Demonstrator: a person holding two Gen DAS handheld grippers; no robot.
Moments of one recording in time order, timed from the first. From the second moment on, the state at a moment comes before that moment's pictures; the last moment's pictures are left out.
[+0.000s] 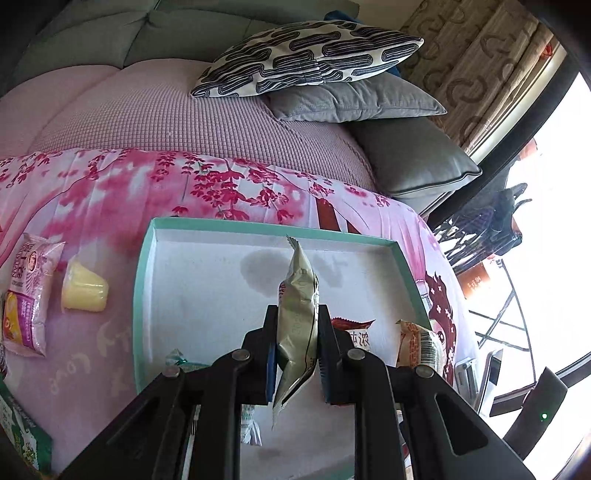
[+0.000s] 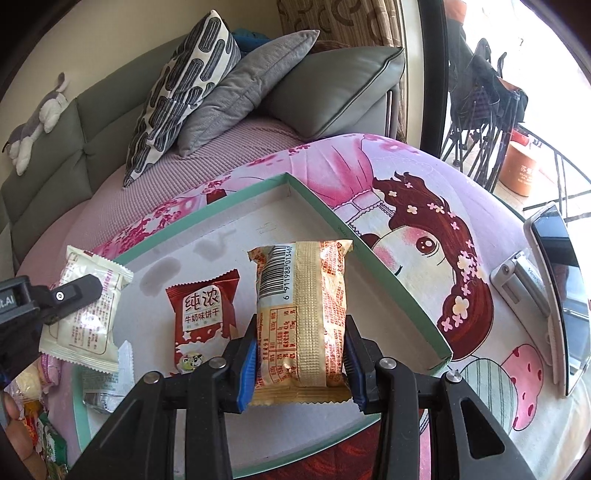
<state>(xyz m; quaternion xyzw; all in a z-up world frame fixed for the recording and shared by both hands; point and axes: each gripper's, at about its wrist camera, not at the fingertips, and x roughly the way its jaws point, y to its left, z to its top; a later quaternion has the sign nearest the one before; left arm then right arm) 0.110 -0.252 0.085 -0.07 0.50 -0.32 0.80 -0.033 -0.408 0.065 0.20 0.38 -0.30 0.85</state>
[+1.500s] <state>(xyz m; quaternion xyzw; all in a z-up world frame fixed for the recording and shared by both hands) 0.093 -0.204 0.081 0.06 0.43 -0.13 0.89 -0.028 -0.393 0.074 0.20 0.35 -0.28 0.87</state>
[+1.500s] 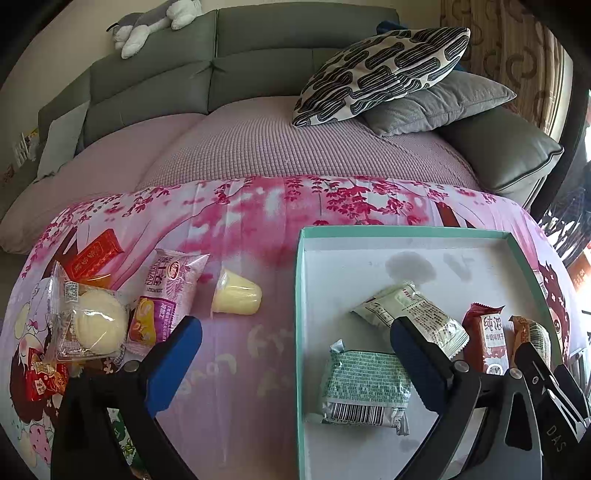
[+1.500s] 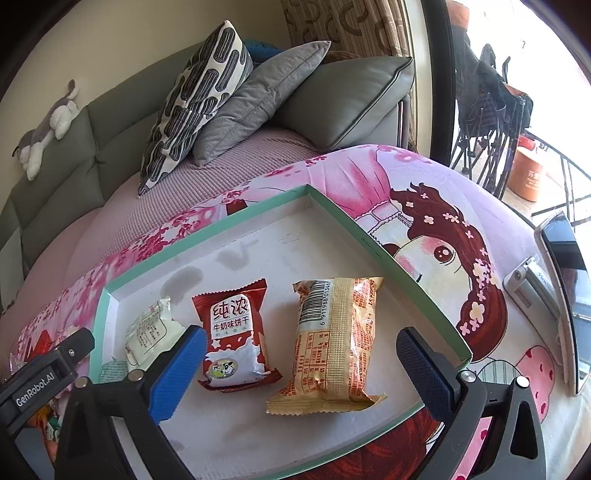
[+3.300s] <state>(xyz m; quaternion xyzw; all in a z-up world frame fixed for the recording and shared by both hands) 0.051 0.050 0.053 0.00 0.53 0.11 0.84 0.013 -0.162 0.061 0.06 0.45 -0.01 0.89</state>
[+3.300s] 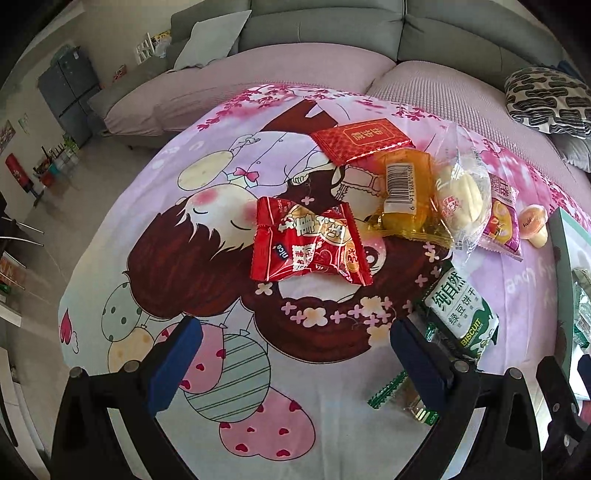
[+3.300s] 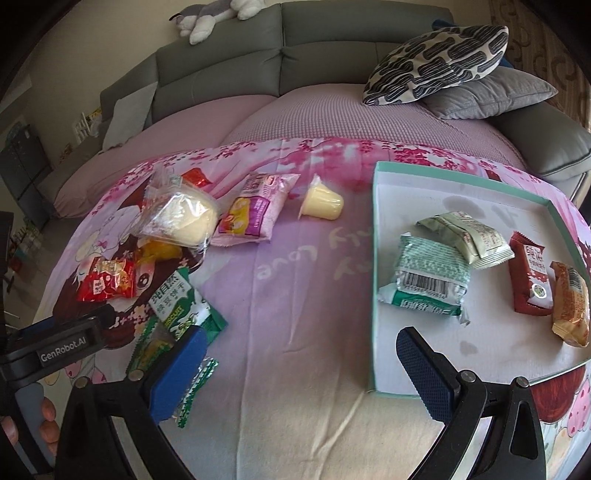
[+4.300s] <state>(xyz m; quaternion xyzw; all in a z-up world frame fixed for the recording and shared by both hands) 0.055 0.093 0.034 -0.06 0.55 0.10 0.82 0.016 -0.082 0.023 -0.01 0.49 0.02 0.87</state>
